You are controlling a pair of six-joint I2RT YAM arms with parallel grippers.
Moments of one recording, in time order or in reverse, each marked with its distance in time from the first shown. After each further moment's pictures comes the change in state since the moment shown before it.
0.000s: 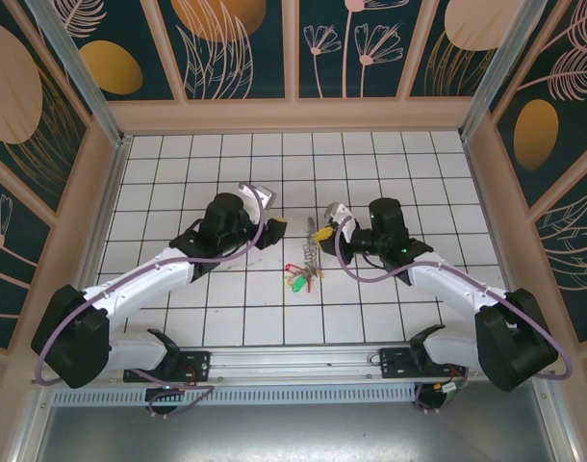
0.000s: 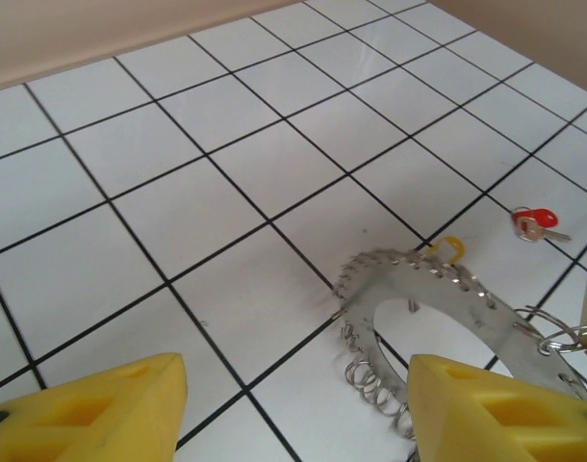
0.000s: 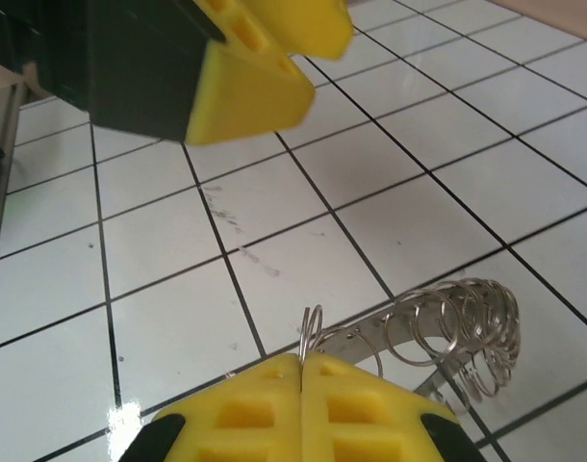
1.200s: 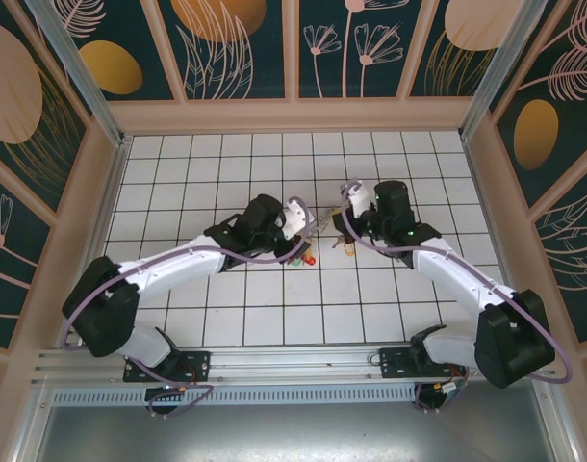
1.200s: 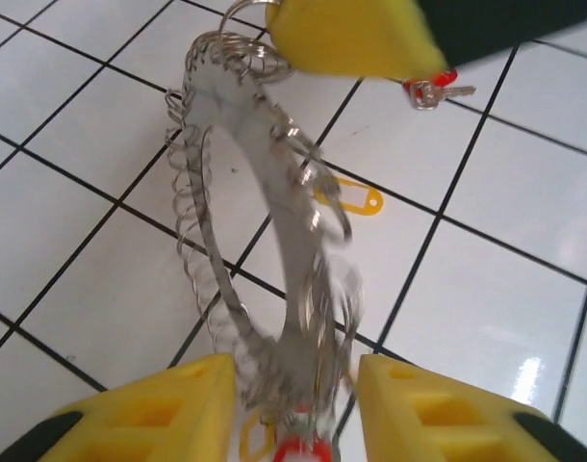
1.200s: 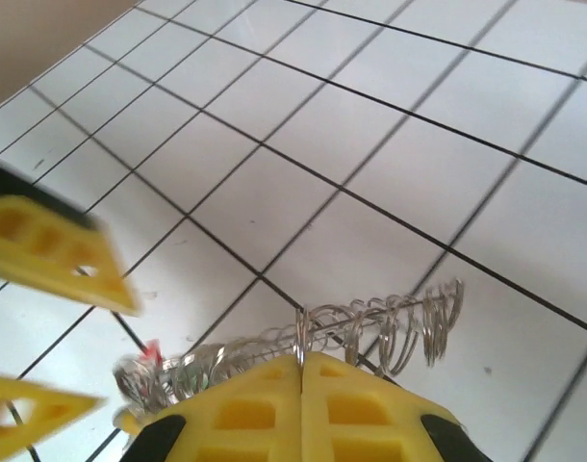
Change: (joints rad) left arm -0.147 0.183 0.158 -0.163 0.067 0.242; right arm -0.088 0.027 0.174 -0.245 0.267 0.237
